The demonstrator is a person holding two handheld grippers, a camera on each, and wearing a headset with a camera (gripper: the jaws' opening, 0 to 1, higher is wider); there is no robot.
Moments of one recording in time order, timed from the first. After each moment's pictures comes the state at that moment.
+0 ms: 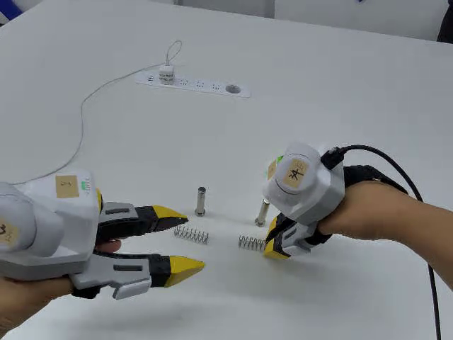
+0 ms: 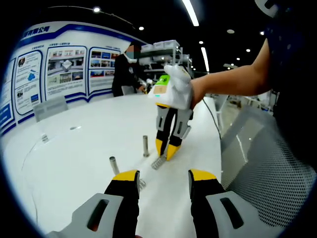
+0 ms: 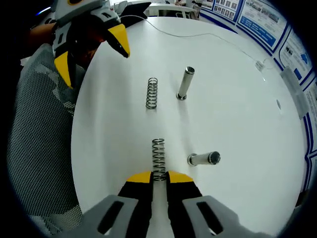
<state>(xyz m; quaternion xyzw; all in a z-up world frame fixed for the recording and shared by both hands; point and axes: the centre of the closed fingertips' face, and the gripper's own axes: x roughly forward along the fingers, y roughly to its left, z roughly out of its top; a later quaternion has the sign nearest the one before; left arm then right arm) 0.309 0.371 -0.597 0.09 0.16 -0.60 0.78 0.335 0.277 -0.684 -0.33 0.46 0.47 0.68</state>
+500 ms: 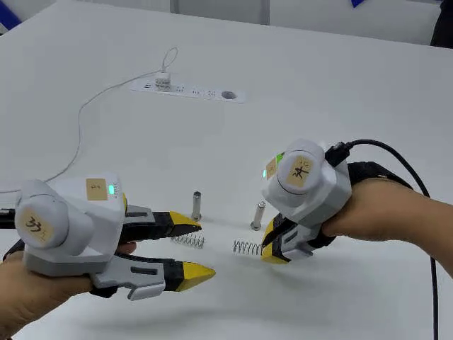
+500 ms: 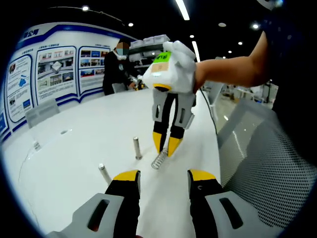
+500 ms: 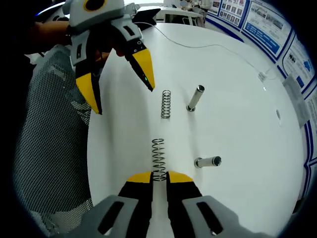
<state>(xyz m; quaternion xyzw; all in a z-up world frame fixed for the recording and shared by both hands) 0.304 0.349 -0.602 0.12 0.16 -0.63 0.75 0.316 0.288 -0.655 -0.34 0.44 0.49 0.67</state>
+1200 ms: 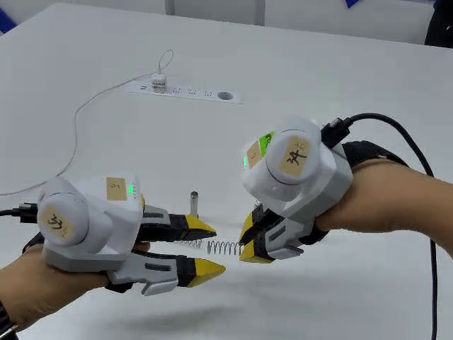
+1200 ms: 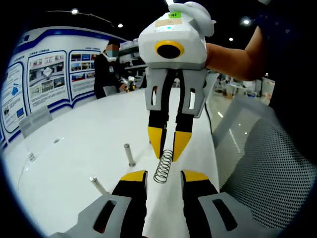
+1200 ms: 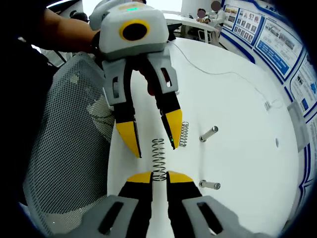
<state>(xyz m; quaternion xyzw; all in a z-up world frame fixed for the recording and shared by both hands) 0.298 0.334 -0.600 0.14 0.15 -0.65 0.73 0.297 0.326 -0.615 -0.36 0.39 0.54 0.66</state>
